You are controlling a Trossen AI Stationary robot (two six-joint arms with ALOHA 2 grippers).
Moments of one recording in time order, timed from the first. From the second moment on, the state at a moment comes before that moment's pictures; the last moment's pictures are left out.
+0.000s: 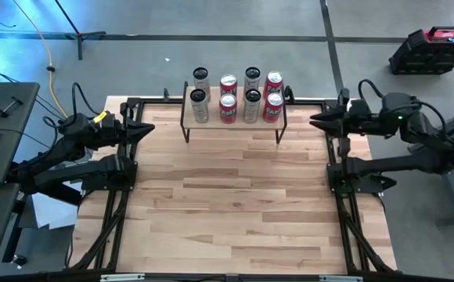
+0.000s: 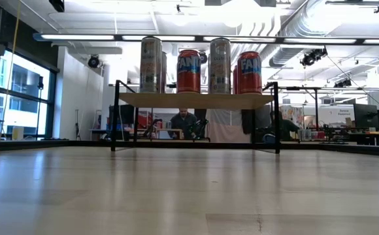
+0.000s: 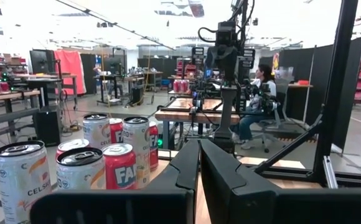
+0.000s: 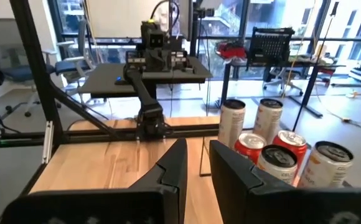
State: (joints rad) left arm 0.34 0.29 0.61 -0.17 0.15 -0.03; right arm -0.13 0.68 1.20 -0.60 0.00 -0.04
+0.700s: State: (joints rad) left arm 0.34 0.29 0.61 -0.17 0.15 -0.02; right arm -0.13 0.38 0.70 -0.18 -0.04 -0.02
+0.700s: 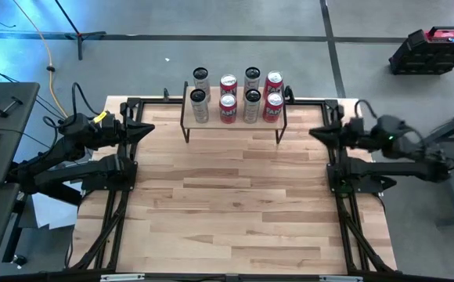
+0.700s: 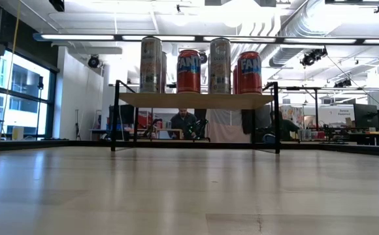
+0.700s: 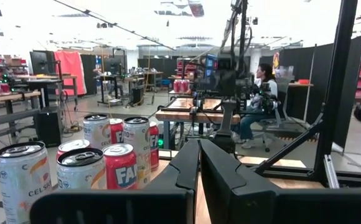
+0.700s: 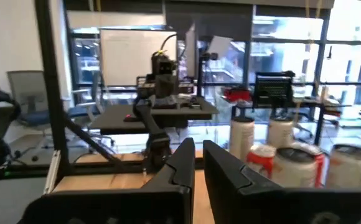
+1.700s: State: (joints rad) left arm 0.34 0.29 0.61 -0.23 0.19 -0.07; right arm -0.13 0.00 0.01 0.28 -0.01 0.09
